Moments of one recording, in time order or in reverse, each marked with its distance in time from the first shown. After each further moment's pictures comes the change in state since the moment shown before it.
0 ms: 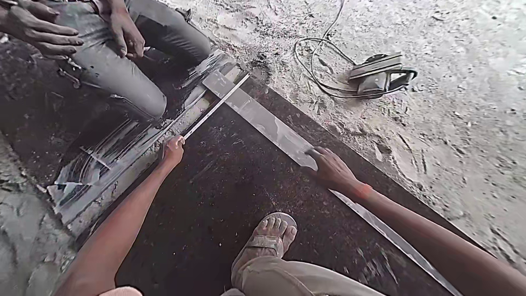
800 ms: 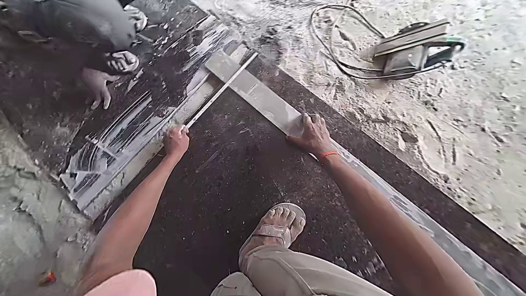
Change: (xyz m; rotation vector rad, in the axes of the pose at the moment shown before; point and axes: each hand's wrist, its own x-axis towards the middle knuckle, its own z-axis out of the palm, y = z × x) left_hand -0.003 -0.009 0.016 0.040 0.143 0.010; right_hand 0.111 -0.015 0.055 0.108 0.199 0.201
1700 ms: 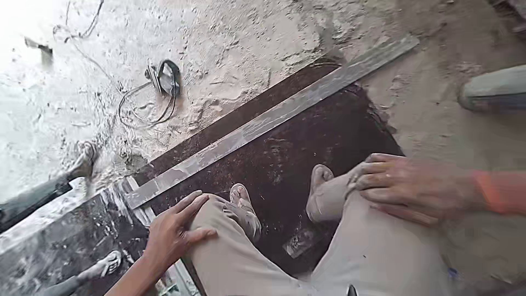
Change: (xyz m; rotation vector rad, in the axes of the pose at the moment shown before) left_hand -0.208 0.560 -0.235 0.283 -0.842 1.393; right_hand -0.660 0.242 -0.280 0.231 0.150 -0.338
